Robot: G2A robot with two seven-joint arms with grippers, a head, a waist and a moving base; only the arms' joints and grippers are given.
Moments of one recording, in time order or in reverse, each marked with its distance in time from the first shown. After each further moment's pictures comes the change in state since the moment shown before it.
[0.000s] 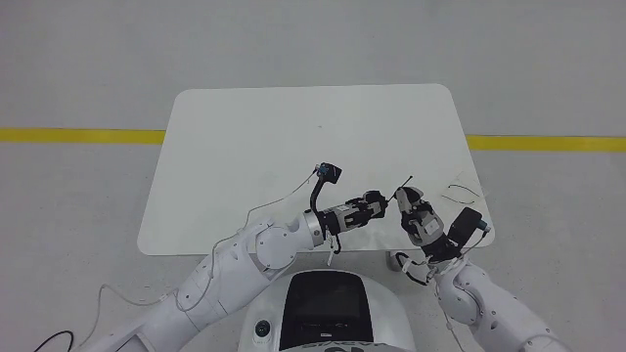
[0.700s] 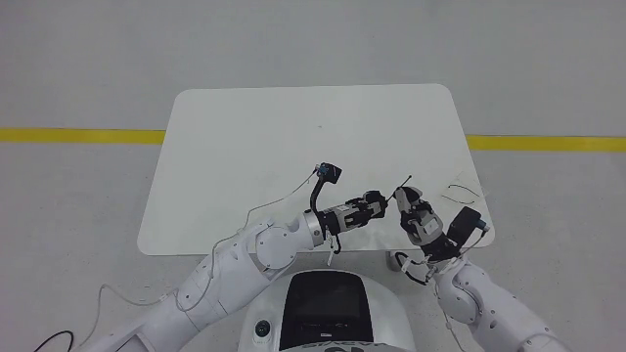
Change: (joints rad) left arm 0.000 0.000 0.000 0.000 0.000 0.000 0.000; right arm 0.005 -0.003 -0.003 0.004 -0.001 0.000 0.002
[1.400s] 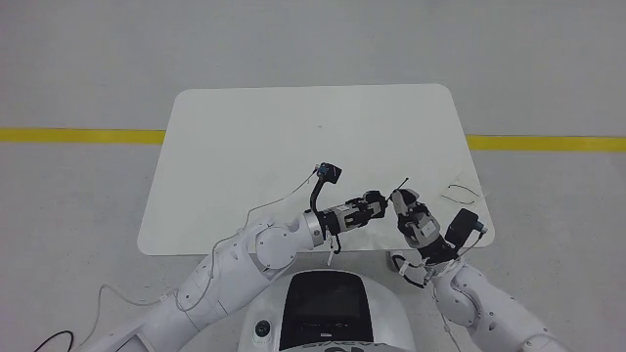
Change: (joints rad) left arm 0.000 0.000 0.000 0.000 0.000 0.000 0.000; right arm 0.007 0.015 -0.036 -0.012 0.024 0.000 -0.009
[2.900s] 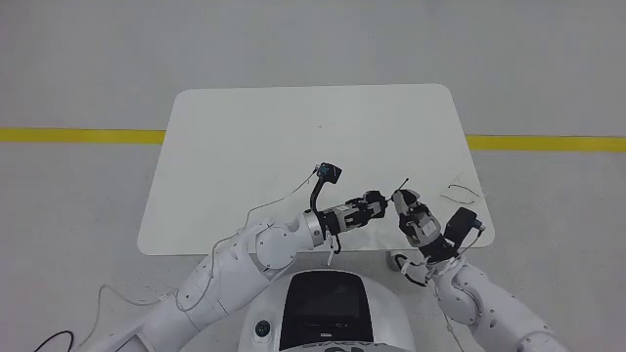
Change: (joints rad) left arm 0.000 0.000 0.000 0.000 0.000 0.000 0.000; right arm 0.017 0.001 -0.012 0.046 0.012 0.000 0.015
